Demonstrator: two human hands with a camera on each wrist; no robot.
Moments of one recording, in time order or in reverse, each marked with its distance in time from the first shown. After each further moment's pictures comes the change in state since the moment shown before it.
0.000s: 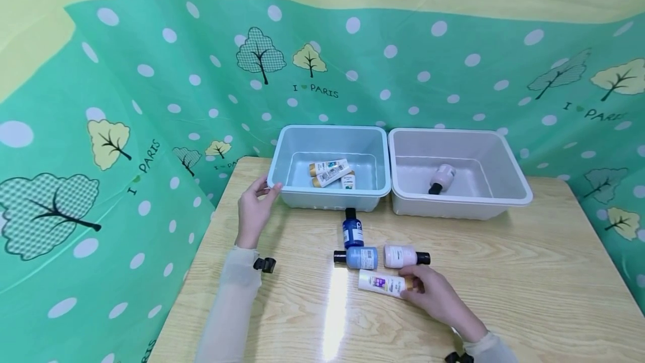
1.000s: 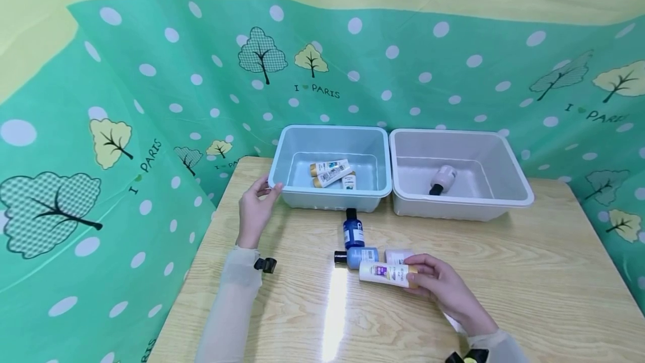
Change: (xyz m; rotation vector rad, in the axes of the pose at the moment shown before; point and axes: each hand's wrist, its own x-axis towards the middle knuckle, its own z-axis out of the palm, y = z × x) left_hand 0.000 0.001 0.000 -0.015 -0.006 -0.020; right_hand 0.006 -0.003 -0.023 0.909 -0.141 0.270
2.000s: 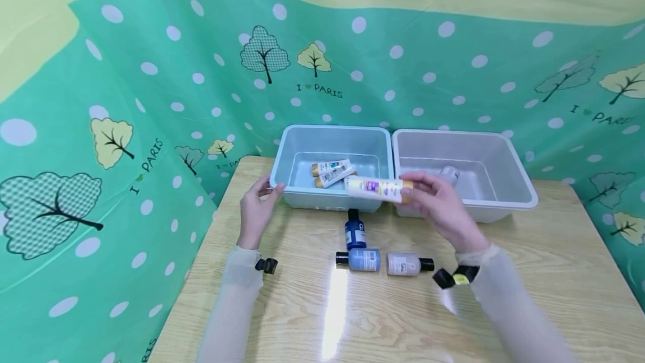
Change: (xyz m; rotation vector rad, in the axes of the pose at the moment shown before) left_hand 0.001 -0.002 0.000 0.006 0.012 0.049; right_hand 0.070 -0.147 0.017 0.035 0.008 -0.226
